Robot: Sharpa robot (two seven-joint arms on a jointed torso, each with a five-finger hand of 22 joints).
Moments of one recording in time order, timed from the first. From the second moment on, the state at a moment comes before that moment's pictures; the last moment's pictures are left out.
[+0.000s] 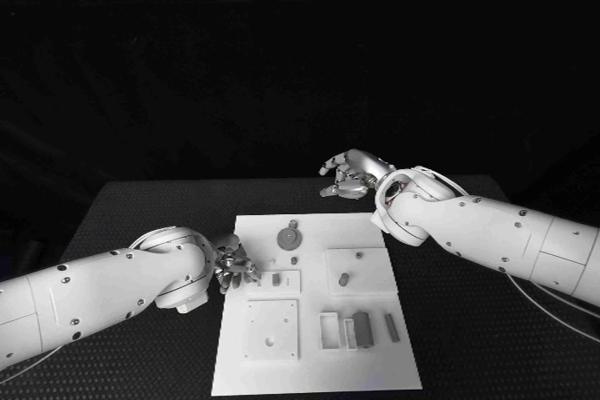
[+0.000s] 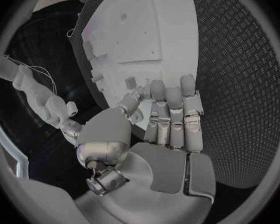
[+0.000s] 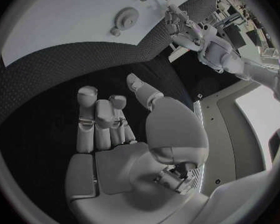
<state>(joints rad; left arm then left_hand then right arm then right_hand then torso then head) 1.29 -0.72 -0.18 1.47 -1.04 -0.04 -0.53 0.87 0.07 0.59 -0.28 0.05 1.05 0.04 0.38 1.03 1.25 -0.06 0.78 0.60 1.10 -0.11 1.28 0.42 0.01 1.22 -0.21 0.35 1.26 1.25 -0.67 0.05 1.31 -1.26 -0.39 -0.13 1.10 -0.11 0.55 -0.27 0.05 0.75 0.17 0.16 0.53 1.10 0.07 1.04 1.09 1.24 -0.04 1.36 0.99 0.20 1.23 -0.03 0.88 1.31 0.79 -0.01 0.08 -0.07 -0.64</state>
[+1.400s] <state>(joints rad) 1.28 -0.69 -0.17 1.46 -1.10 -0.04 -0.55 0.87 0.07 0.59 -0.28 0.05 1.05 0.04 0.39 1.03 1.26 -0.06 0.79 0.60 1.10 -0.11 1.28 0.42 0.01 1.22 -0.21 0.35 1.26 1.25 -0.67 0.05 1.31 -1.26 -0.39 -0.13 1.10 -0.11 0.55 -0.27 0.05 0.75 0.17 0.16 0.53 1.10 0.07 1.04 1.09 1.24 -0.04 1.36 0.99 0.20 1.23 -0.04 0.88 1.31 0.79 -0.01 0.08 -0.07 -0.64</state>
